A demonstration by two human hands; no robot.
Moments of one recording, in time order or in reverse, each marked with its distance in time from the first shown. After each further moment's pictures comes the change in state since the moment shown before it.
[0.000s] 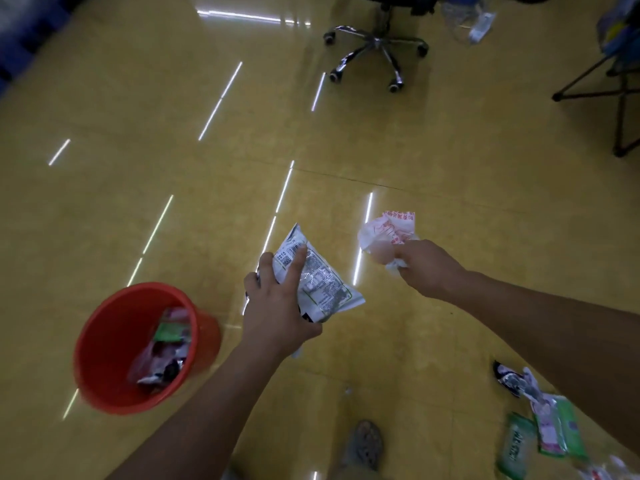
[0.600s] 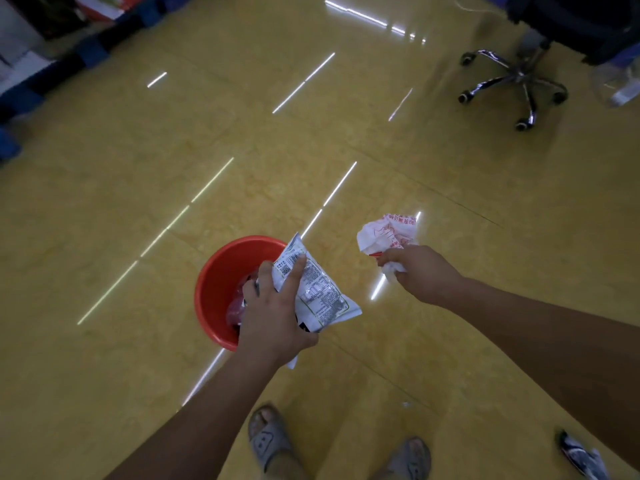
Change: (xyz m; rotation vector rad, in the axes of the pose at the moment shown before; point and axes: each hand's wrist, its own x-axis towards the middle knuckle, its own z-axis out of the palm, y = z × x) left_hand -0.114 -0.269 -0.068 -0.105 0.059 -0.308; right_hand 0.075 -0.293 0.100 -0.137 -0.103 -0.290
